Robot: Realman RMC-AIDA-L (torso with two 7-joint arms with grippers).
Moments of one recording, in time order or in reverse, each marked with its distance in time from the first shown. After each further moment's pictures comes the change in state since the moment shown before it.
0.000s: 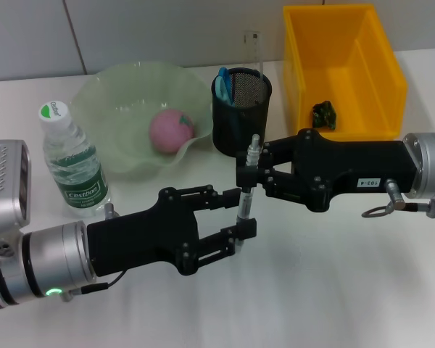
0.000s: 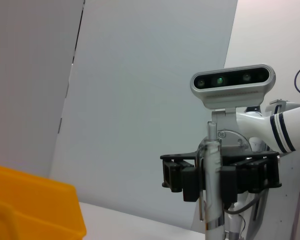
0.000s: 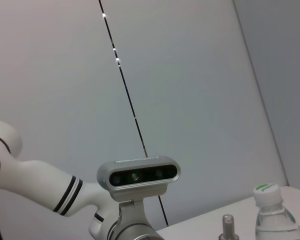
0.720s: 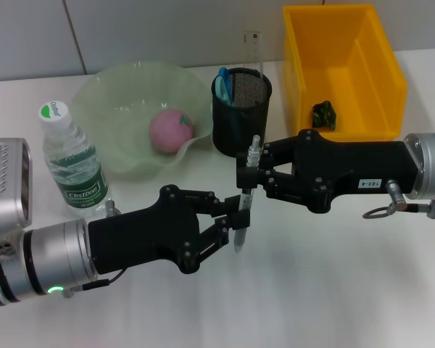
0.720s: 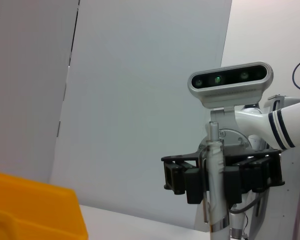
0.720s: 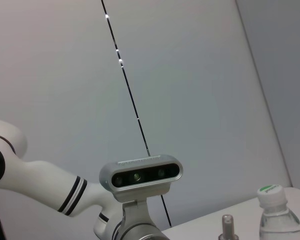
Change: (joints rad) left arm -0.007 0.000 0.000 0.000 -0.001 -0.004 0.031; right arm 0.000 0.000 0.002 0.000 0.000 -0.009 0.001
